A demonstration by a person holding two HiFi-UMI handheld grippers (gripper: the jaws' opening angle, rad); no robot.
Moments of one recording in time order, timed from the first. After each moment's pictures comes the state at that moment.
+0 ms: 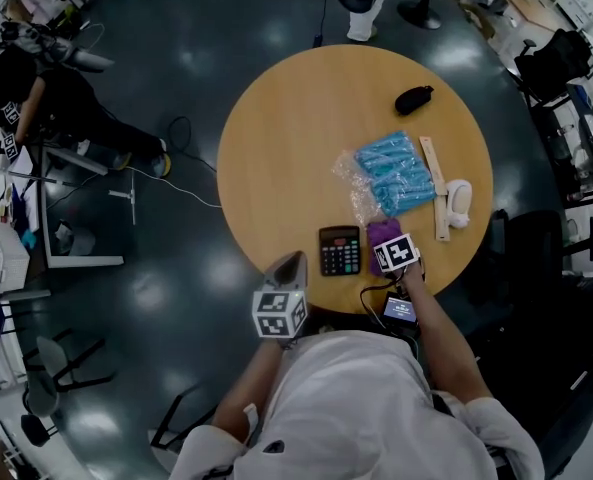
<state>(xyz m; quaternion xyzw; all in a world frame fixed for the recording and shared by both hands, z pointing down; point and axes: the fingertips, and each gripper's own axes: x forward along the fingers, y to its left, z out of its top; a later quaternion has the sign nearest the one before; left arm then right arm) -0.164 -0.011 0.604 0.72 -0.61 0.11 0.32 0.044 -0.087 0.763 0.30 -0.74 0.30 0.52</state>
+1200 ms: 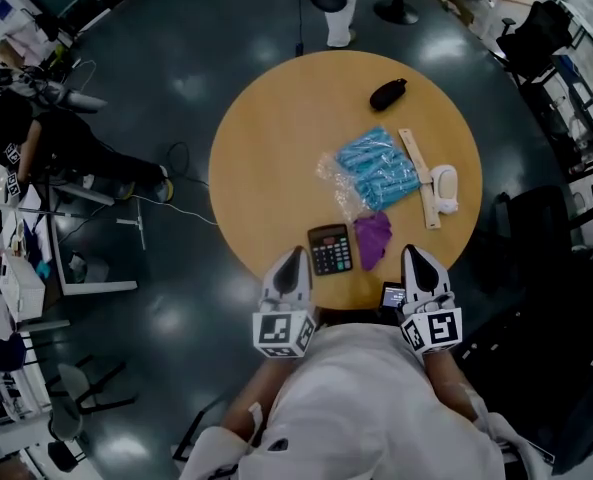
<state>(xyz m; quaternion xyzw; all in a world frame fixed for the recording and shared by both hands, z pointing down) -0.117 -0.020 0.476 0.76 -0.63 0.02 0.16 0.088 -0.045 0.452 0.49 -0.87 0.07 0.03</state>
